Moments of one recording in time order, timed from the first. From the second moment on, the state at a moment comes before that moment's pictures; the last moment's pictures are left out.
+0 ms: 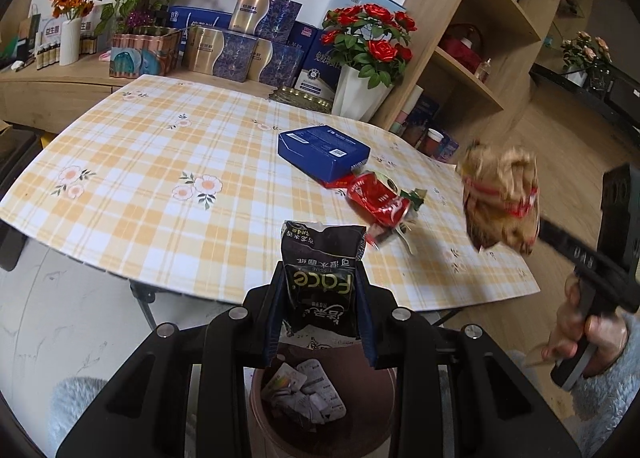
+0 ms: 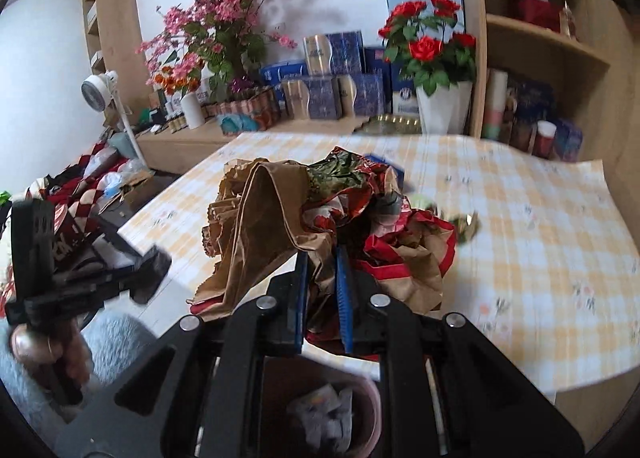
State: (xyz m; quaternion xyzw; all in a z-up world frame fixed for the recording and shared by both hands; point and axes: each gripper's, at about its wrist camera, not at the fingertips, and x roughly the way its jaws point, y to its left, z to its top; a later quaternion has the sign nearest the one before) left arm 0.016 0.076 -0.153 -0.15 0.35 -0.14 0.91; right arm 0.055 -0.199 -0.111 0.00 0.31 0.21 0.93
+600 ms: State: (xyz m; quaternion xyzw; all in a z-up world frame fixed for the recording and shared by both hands) left arm -0.044 0.057 -0.162 -0.11 0.35 -0.14 0.92; right arm -0.021 -0.166 -0.216 0.05 0.45 0.29 0.84
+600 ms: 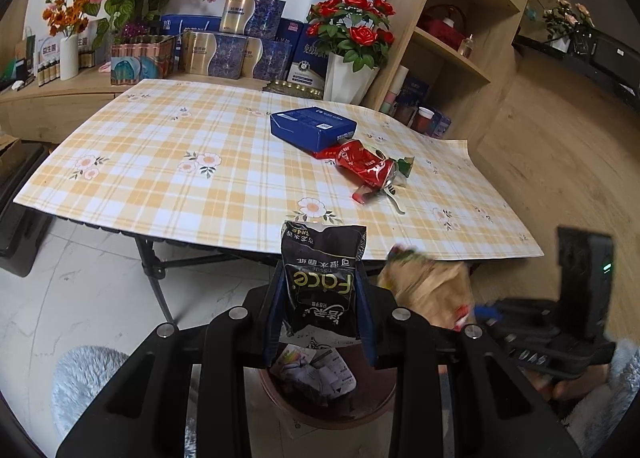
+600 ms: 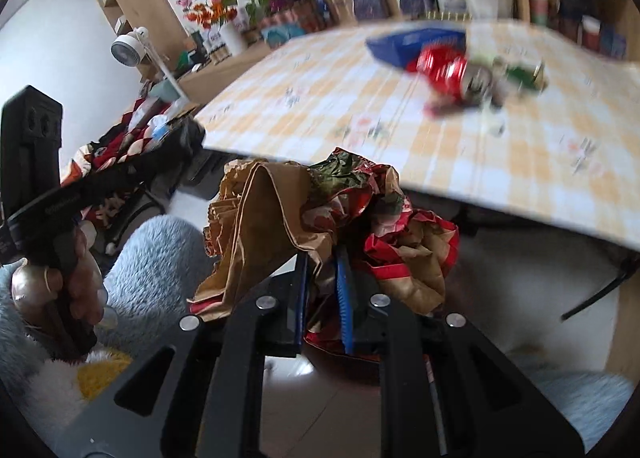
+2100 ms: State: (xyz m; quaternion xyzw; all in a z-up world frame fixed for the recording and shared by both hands) left arm -0.020 -0.011 -0.231 0.05 0.36 -0.23 0.90; right arm -0.004 -0.220 -0.240 -0.04 0.32 0.09 0.94
